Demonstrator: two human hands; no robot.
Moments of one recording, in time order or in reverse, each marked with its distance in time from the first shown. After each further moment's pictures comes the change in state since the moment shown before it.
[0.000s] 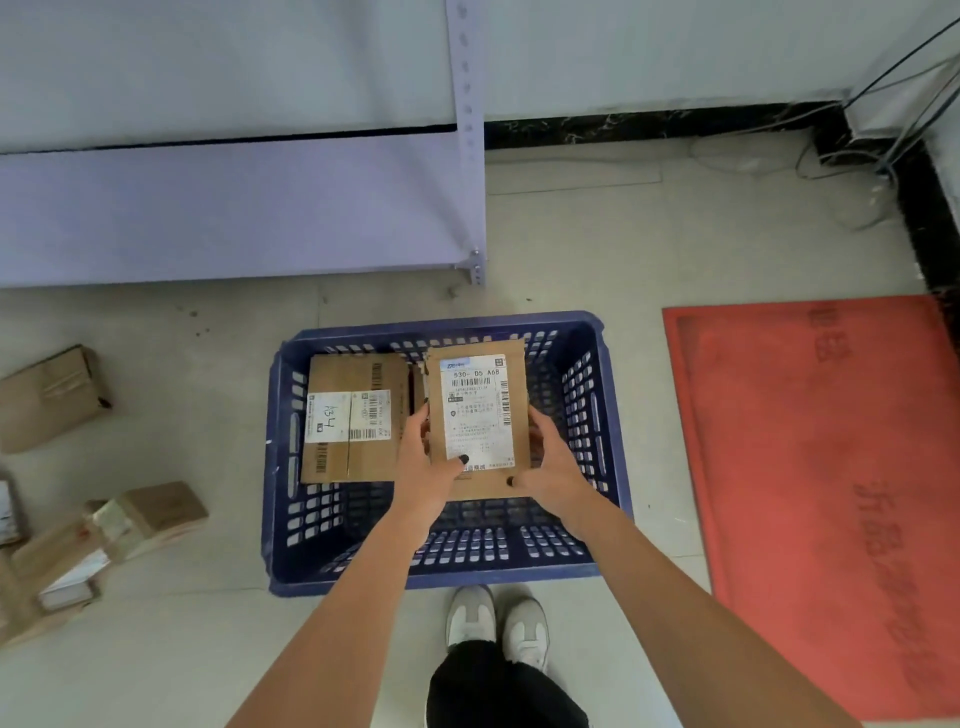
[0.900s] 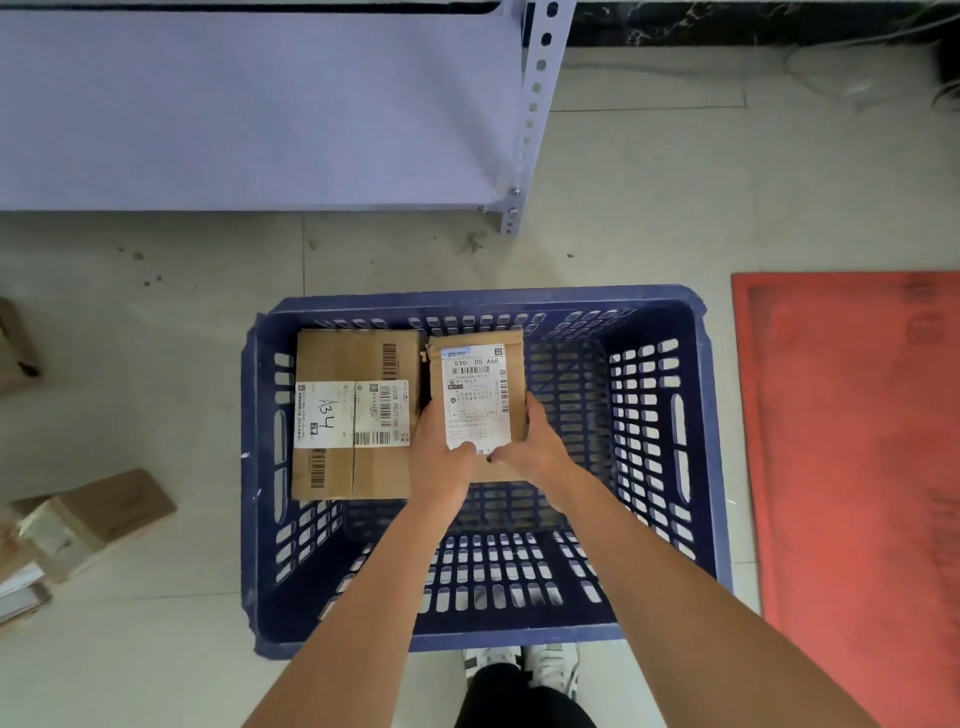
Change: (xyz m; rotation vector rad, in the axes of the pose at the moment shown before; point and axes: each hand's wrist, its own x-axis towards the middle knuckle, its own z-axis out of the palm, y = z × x) left_hand 0.103 -0.047 -0.004 0.062 -0.041 -0.033; right_hand 0.134 0.028 0.068 -0.194 0.006 0.308
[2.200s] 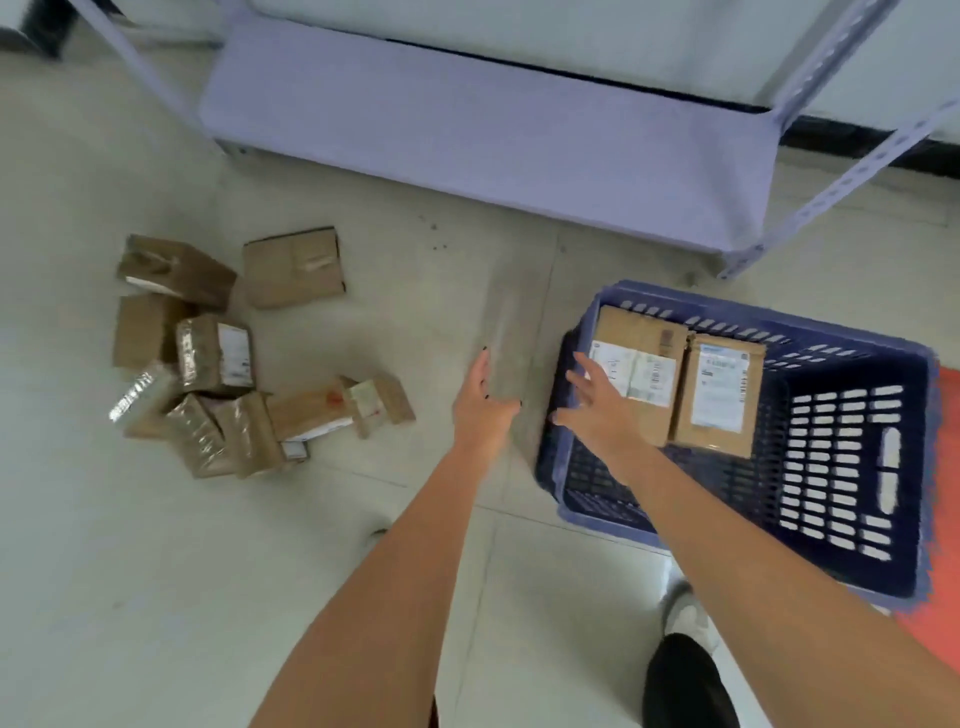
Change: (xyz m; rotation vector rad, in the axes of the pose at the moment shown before) left_hand -0.089 -0.074 -0.302 -0.479 0.183 -0.050; right_hand -0.163 -0.112 0.240 0.081 -0.069 -0.376
